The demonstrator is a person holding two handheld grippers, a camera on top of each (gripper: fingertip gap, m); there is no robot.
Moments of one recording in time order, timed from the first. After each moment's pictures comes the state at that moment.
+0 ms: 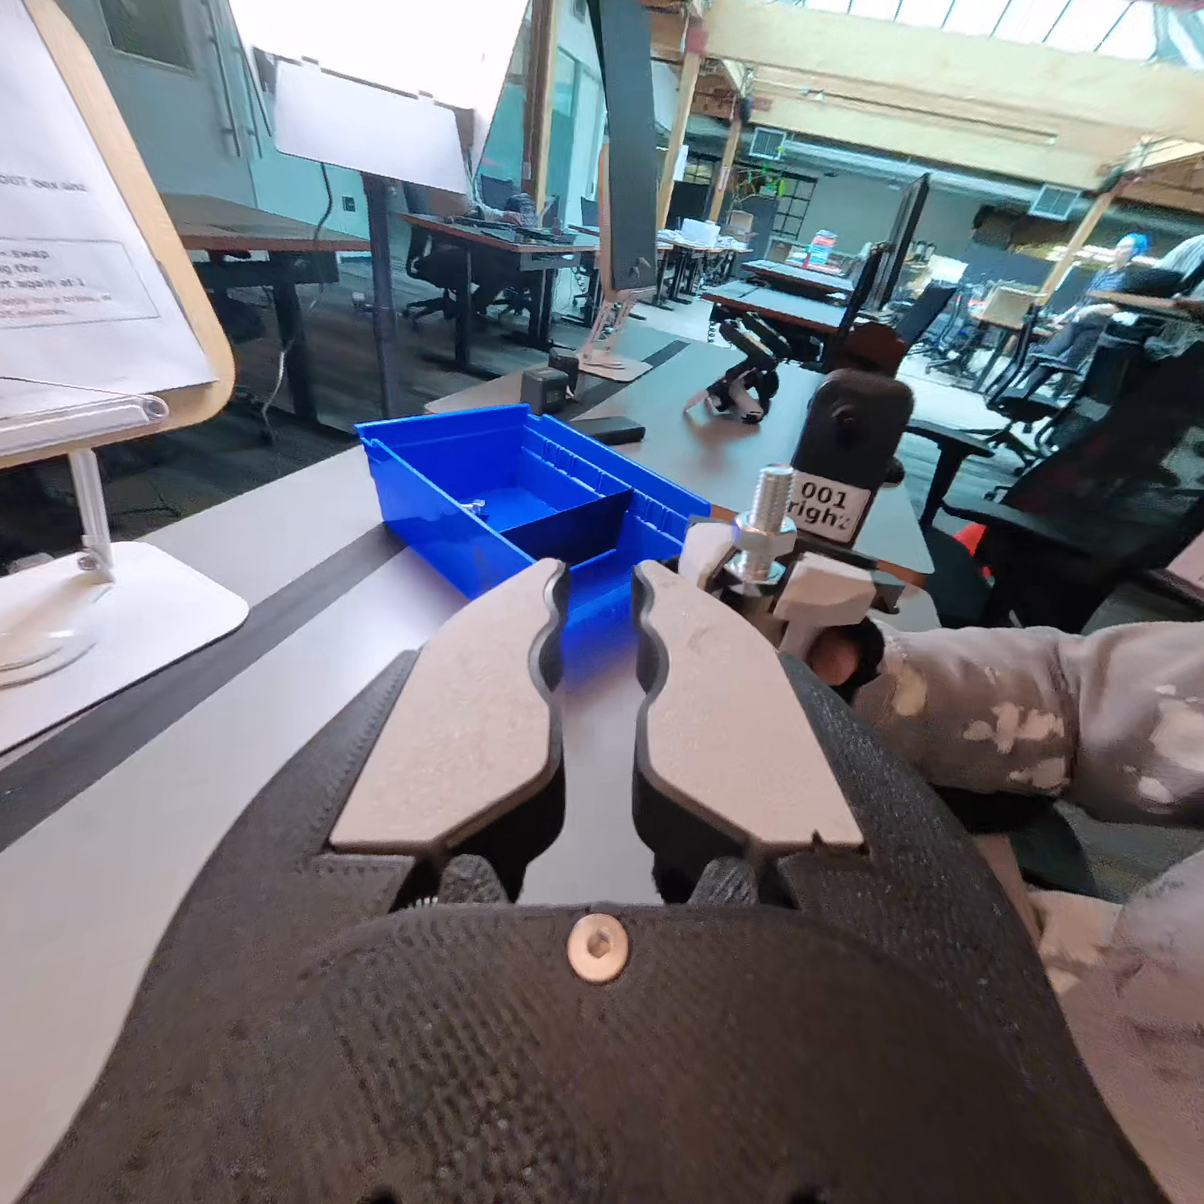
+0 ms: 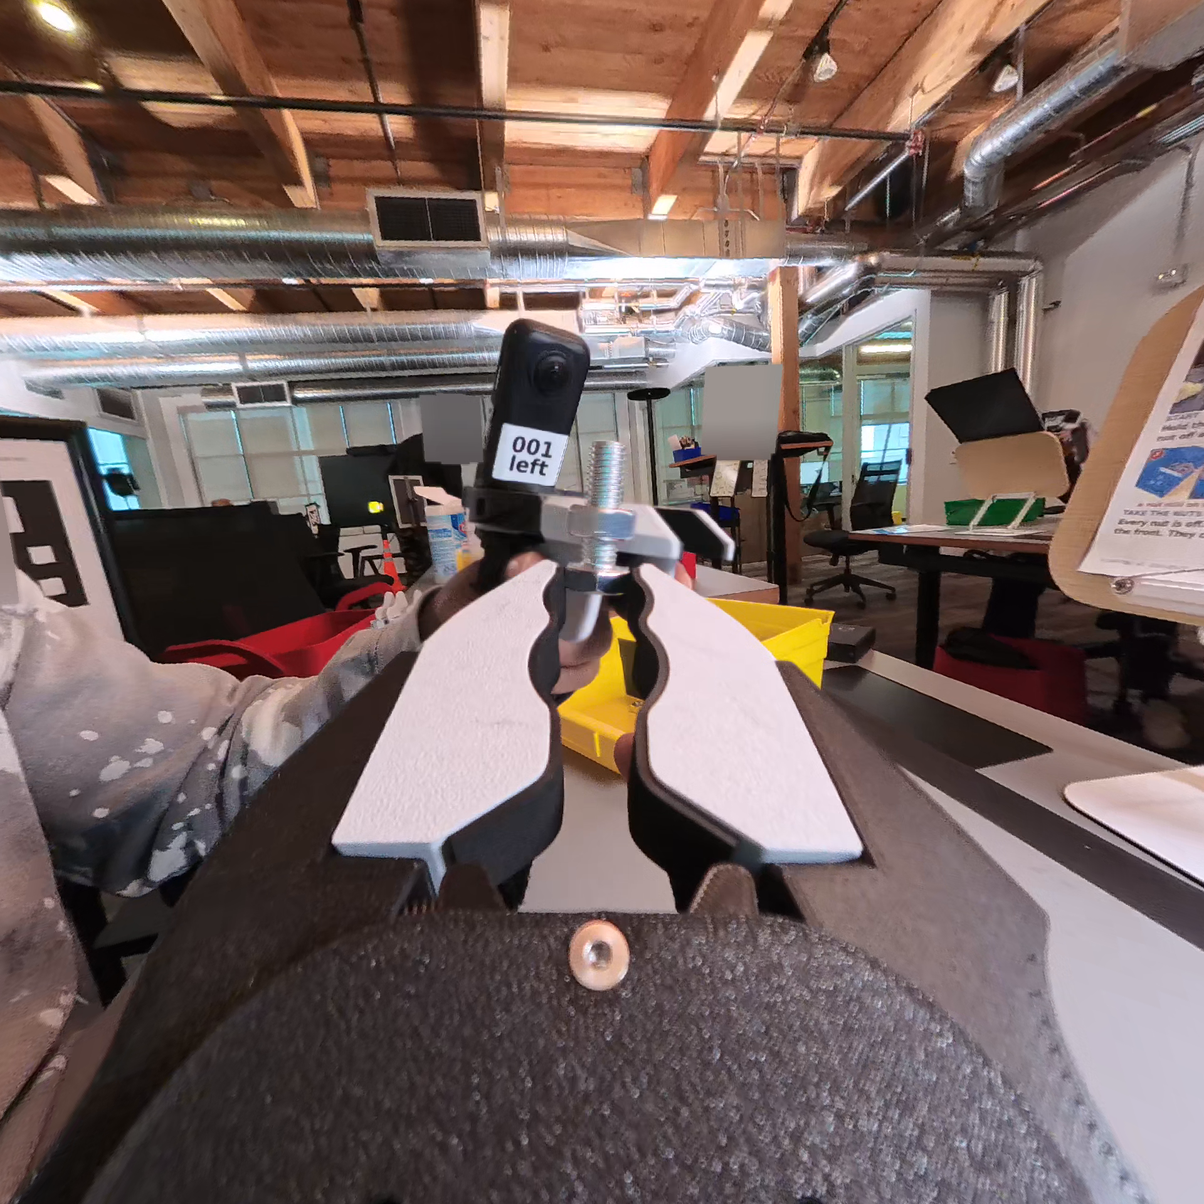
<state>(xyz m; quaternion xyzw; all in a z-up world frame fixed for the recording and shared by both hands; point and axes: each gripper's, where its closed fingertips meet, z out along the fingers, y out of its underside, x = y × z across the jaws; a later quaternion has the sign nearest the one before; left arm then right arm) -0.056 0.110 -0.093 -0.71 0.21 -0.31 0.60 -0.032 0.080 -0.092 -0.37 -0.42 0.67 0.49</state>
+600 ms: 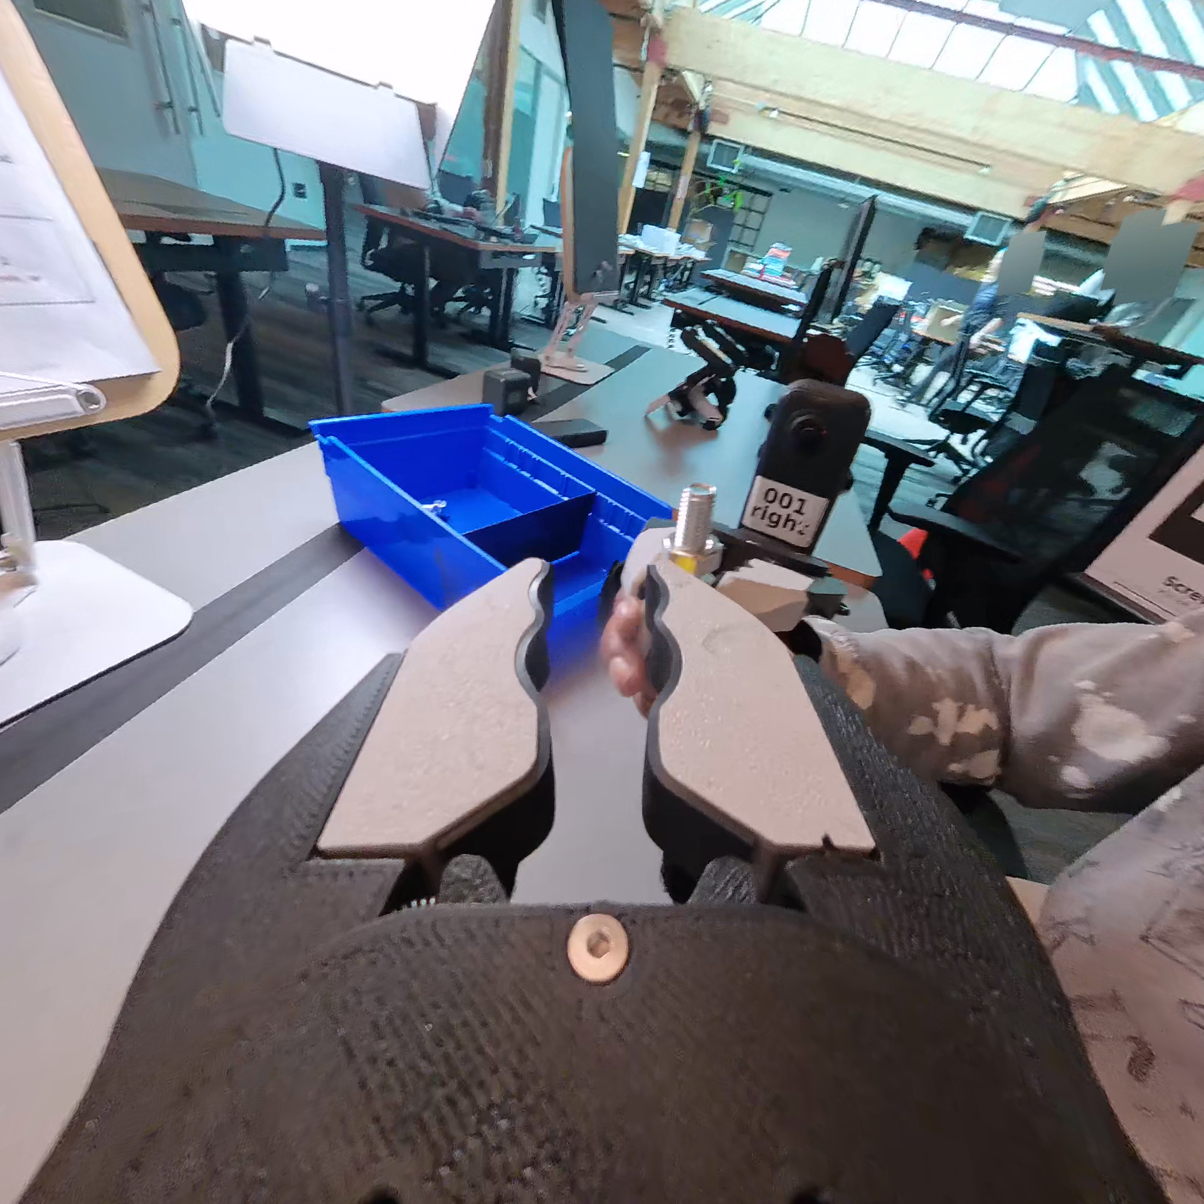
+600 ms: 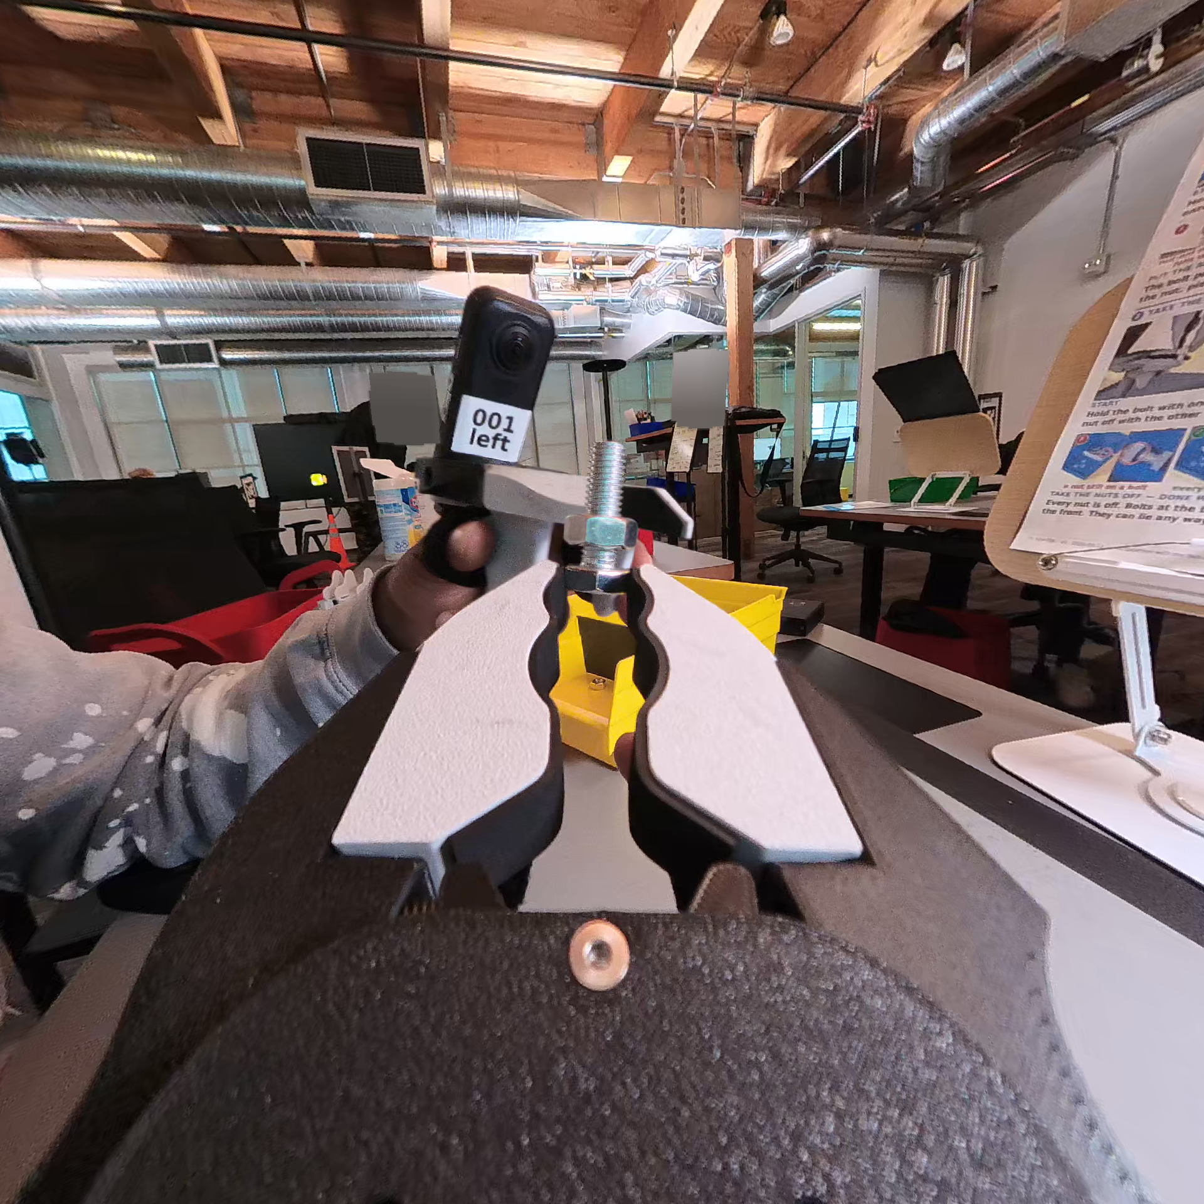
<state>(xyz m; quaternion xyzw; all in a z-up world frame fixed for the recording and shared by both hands) -0.050 0.104 -0.089 -0.70 0.22 -0.35 0.59 -0.036 0.089 -0.097 -0.40 -0.42 0.64 0.51</state>
